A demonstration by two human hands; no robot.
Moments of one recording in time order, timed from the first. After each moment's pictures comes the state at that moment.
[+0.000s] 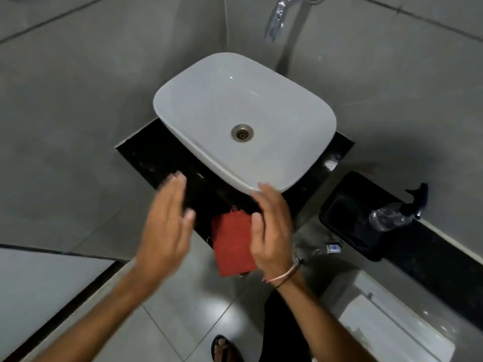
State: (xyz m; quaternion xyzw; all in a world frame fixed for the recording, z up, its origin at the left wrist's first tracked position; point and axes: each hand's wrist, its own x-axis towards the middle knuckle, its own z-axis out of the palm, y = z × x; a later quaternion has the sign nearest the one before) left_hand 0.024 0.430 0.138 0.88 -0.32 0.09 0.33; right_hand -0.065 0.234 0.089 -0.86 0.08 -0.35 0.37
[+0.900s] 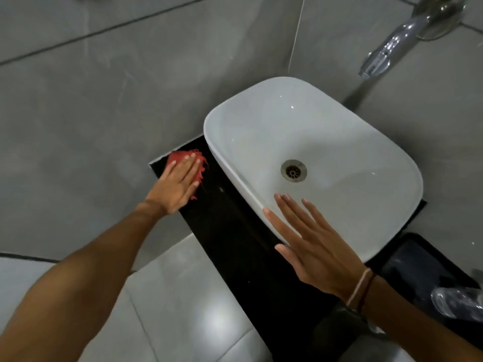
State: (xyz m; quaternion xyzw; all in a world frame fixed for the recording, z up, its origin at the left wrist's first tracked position) left_hand 0.283 0.480 0.038 0.94 -0.33 -0.06 0.00; right_hand 0.049 0.176 0.107 -0.98 -0.17 -0.02 0.04
